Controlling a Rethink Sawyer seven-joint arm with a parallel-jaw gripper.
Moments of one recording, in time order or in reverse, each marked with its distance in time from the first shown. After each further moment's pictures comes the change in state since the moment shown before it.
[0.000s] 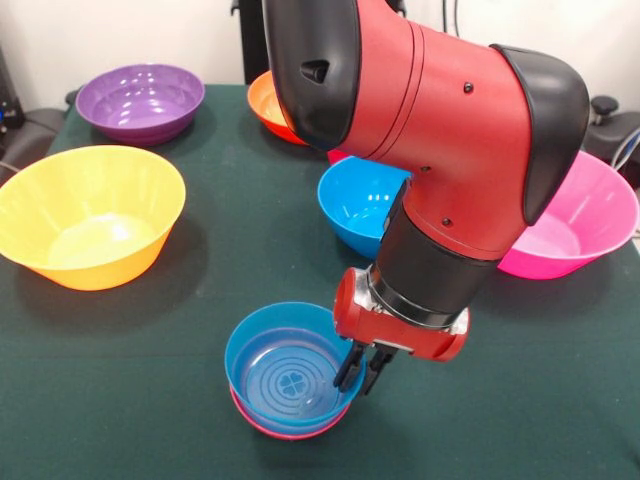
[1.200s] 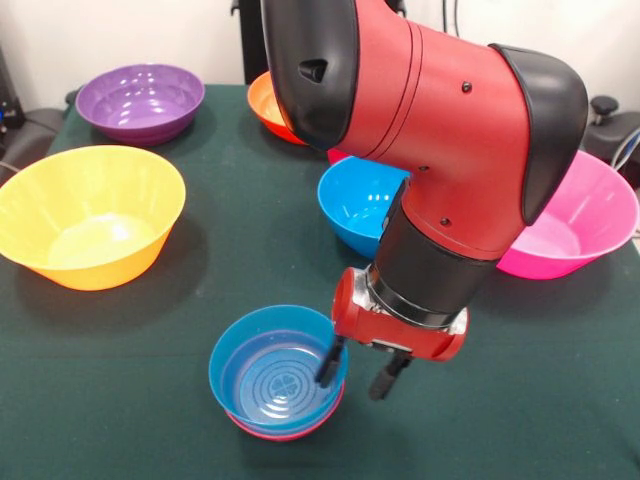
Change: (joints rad) arm -0.001 -0.001 0.000 0.000 0.000 0.000 0.000
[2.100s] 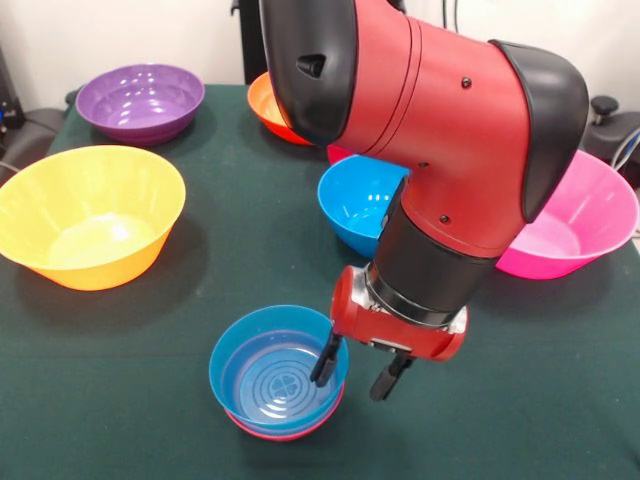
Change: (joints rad) arm -0.001 -0.005 0.000 0.000 -0.001 0.000 0.000
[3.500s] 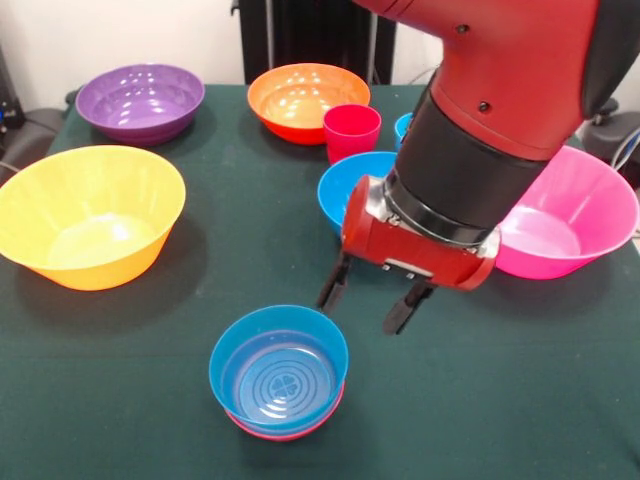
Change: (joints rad) arm 0.011 -0.125 -0.001 0.000 0.004 0.198 0.000
